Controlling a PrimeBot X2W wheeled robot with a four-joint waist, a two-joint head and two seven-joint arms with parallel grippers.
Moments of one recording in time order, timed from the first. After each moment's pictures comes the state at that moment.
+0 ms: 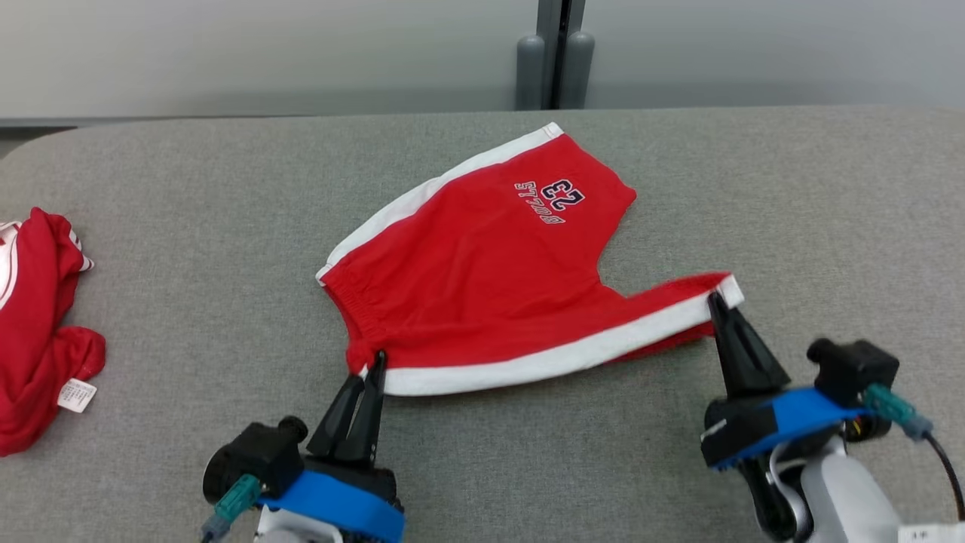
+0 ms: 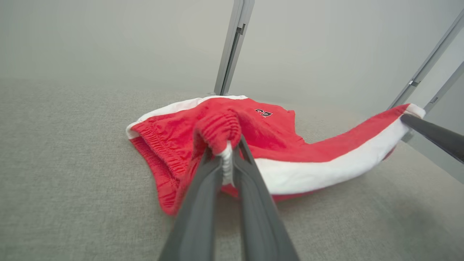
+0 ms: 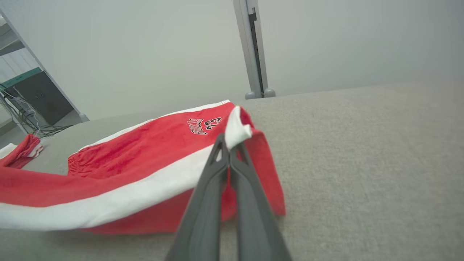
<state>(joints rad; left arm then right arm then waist) -0.08 0.12 -0.33 0.23 -0.38 -0.13 -0.26 -0.21 -0.08 0.09 0.27 0.33 0.13 -0.18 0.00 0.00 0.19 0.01</state>
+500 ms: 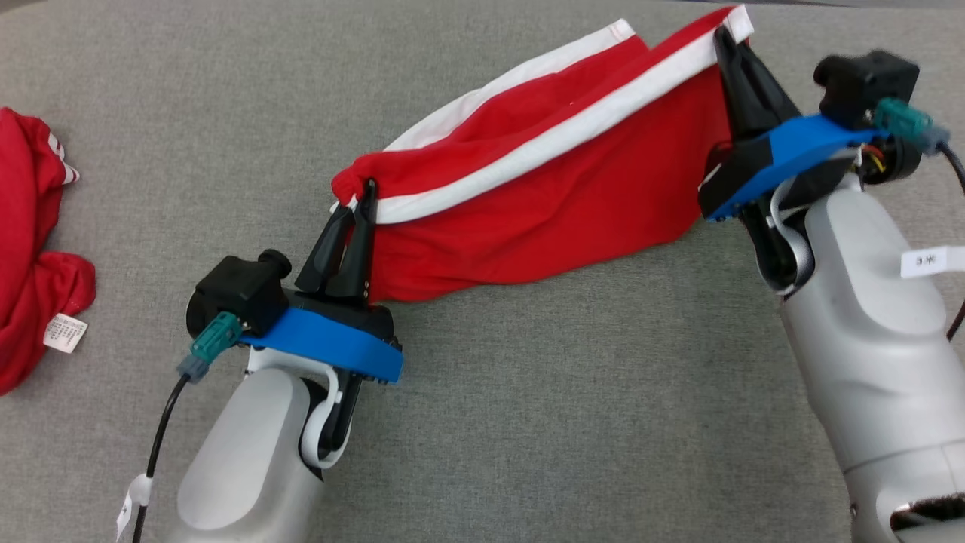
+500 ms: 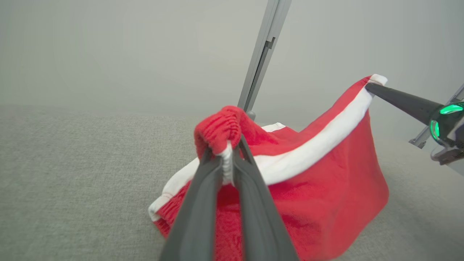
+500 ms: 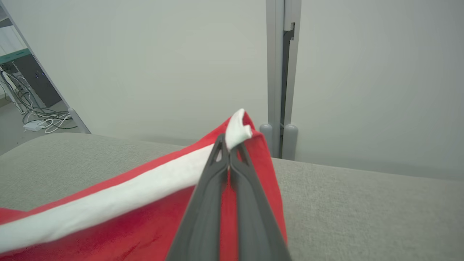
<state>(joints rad) -0.45 0.11 -0.34 0.36 -0.43 -0.13 -0.26 -0.88 -0.11 0.13 0.70 0.26 0.13 -0.17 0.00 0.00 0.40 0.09</state>
